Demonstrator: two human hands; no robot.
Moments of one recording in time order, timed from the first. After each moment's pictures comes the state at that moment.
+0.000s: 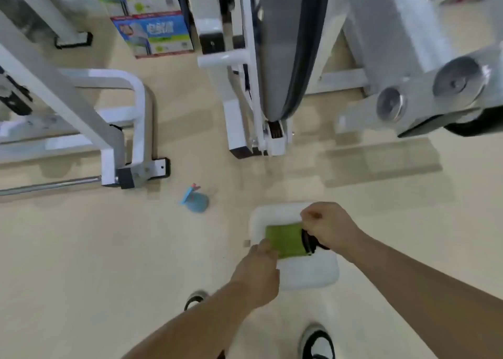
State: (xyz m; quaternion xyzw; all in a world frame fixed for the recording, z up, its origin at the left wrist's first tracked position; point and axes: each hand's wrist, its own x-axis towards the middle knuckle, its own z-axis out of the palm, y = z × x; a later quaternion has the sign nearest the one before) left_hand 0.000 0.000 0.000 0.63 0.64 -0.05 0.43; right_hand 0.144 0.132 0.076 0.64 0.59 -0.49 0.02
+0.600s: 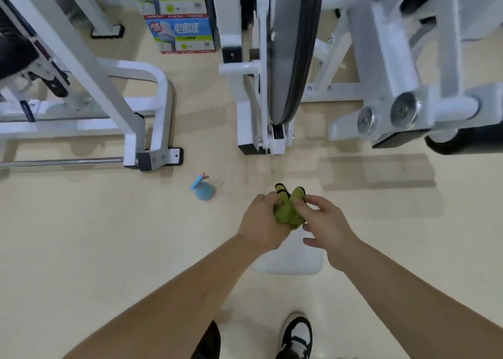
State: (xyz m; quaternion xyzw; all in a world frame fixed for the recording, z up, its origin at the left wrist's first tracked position) left_hand 0.019 0.048 0.089 0.44 0.74 0.21 0.46; right_hand 0.155 0.100 0.143 0.67 0.38 -0.64 -0.09
